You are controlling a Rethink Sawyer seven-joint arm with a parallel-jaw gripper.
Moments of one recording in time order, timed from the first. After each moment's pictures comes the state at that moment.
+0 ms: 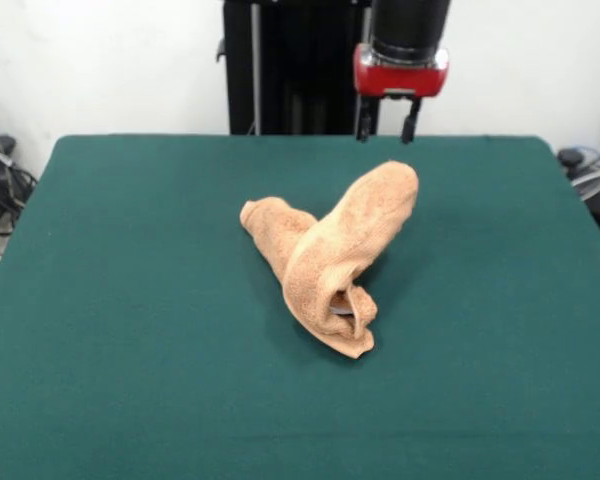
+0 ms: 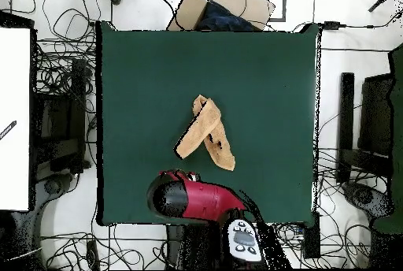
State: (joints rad) arm -0.15 -0.72 -0.02 2.14 -0.01 0.20 1.57
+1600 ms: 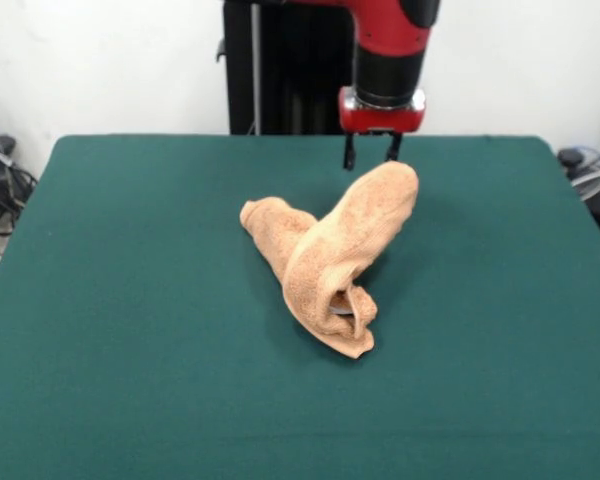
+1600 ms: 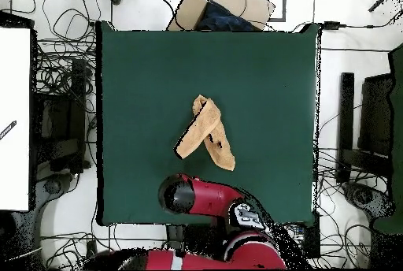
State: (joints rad) arm -0.20 -0.55 0.00 2.10 -0.06 0.13 1.57
